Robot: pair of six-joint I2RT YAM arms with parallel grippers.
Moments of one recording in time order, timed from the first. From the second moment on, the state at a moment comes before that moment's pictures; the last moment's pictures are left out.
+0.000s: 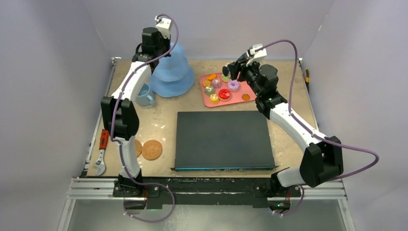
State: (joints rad) left arm -0.18 2.04 1.94 -0.22 0.05 0.08; right arm 0.37 1.41 1.09 0.25 -0.05 0.12
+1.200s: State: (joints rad) left arm -0.18 1.75 1.76 -0.34 0.26 -0.07; right arm 0.58 1.72 1.50 0.24 -0.17 0.12
